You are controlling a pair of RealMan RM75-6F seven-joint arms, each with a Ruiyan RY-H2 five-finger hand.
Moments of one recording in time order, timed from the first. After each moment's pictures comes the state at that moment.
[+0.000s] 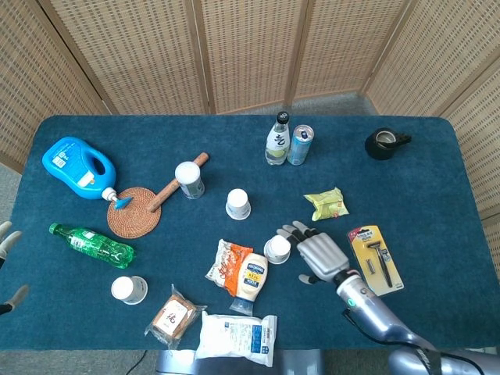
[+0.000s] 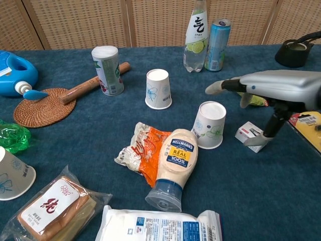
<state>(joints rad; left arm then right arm) 0.00 -0.87 0.05 -1.72 1.66 1.58 -0.09 0.60 -1.35 0.15 -1.82 -1.19 0.85 -0.44</state>
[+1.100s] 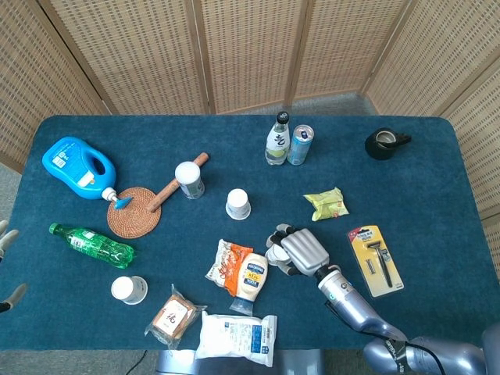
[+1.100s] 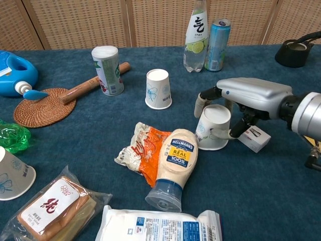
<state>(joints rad) 0.00 -0.87 0.05 -1.72 1.64 1.58 -0.10 0.64 -1.54 0.10 -1.58 -1.35 0.98 -0.22</state>
